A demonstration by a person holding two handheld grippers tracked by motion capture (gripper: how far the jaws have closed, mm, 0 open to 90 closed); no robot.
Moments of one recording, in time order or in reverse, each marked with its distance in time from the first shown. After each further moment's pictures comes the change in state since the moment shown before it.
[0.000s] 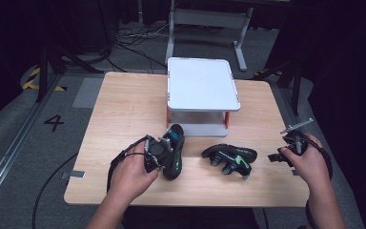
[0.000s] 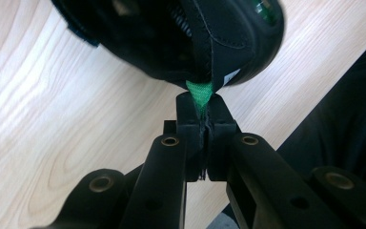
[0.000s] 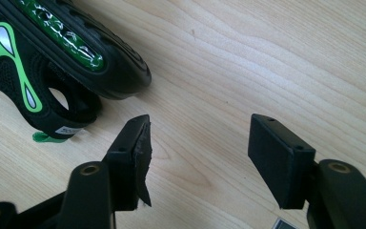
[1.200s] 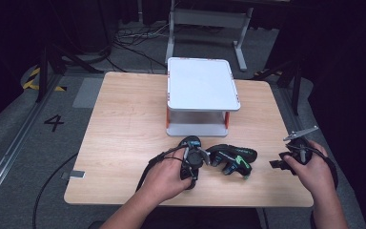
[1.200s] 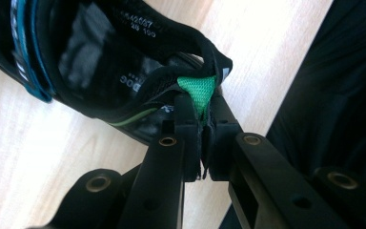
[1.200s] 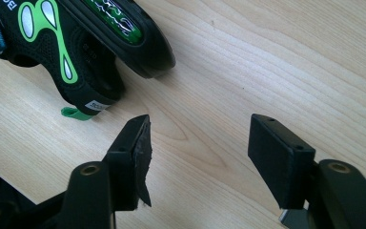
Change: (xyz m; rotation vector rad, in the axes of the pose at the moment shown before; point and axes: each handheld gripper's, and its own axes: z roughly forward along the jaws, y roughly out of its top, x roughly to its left) left arm -0.058 0.056 0.025 0.038 -0.046 0.260; right arm 0.017 -0.019 -0.012 -0.042 -0.005 -0.045
